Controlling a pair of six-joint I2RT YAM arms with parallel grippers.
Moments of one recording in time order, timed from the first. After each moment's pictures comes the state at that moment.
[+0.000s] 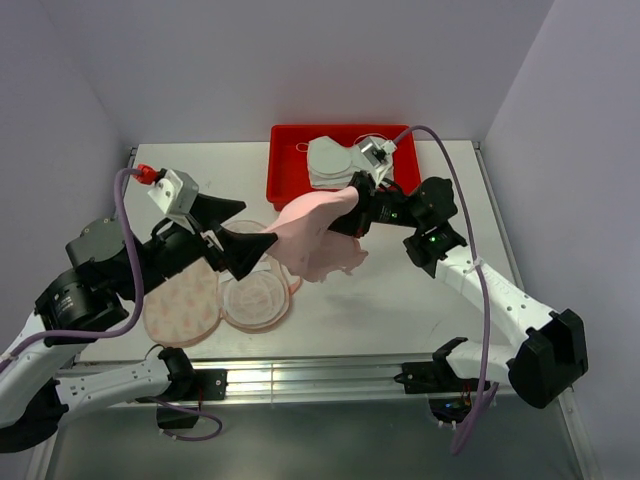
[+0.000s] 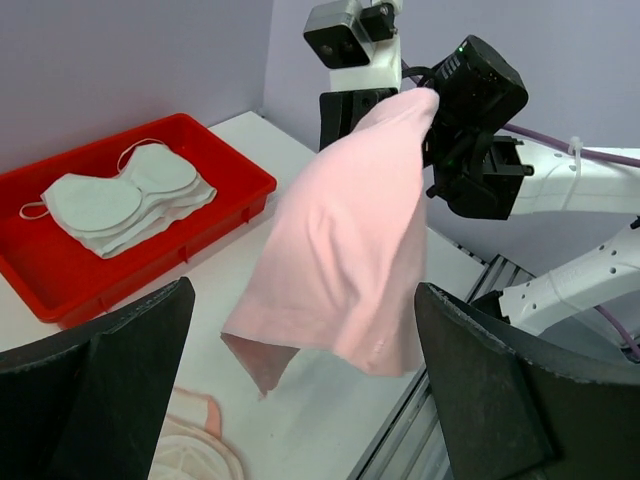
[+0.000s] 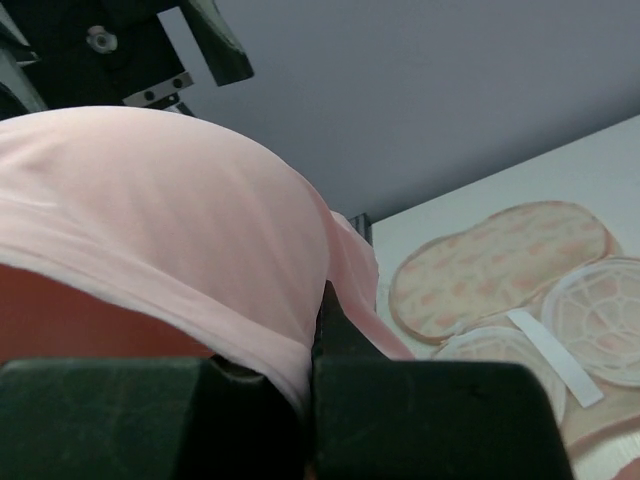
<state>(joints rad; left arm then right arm) -0.99 0.82 1.38 -0.52 -0.10 -0.23 0.52 1.19 0.94 0.59 -0.94 0.79</state>
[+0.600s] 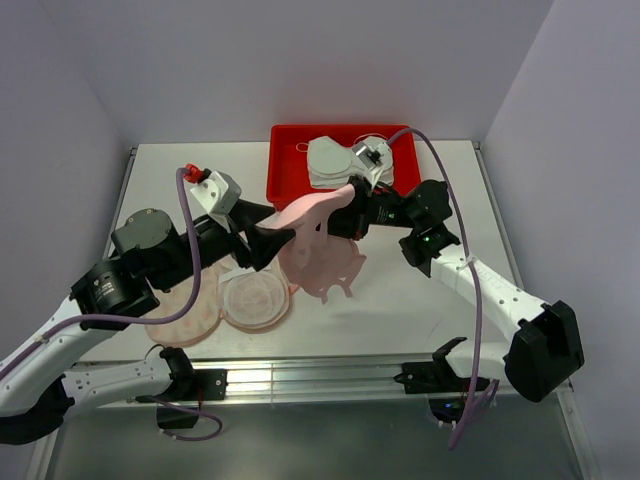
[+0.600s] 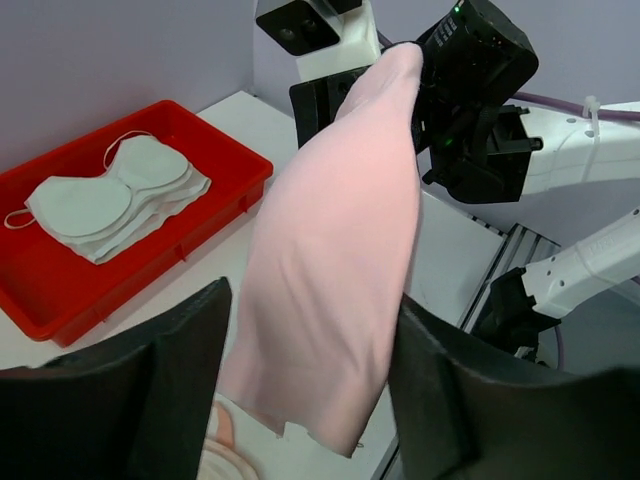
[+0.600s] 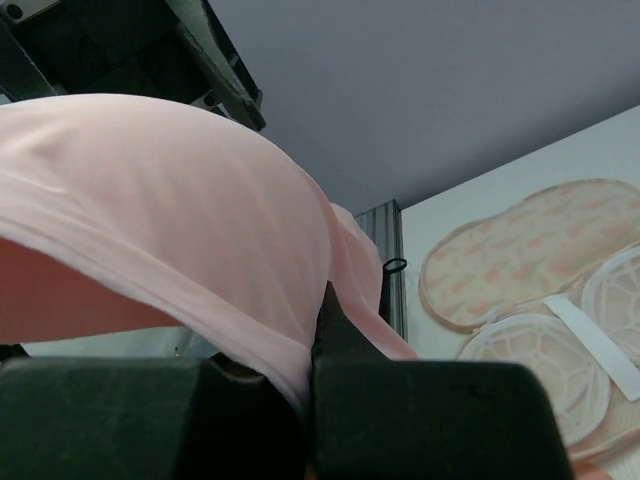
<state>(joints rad) -0.99 0.89 1.31 -0.42 -0.04 -0.16 0.52 1.22 0.91 0.70 -1.00 0.91</state>
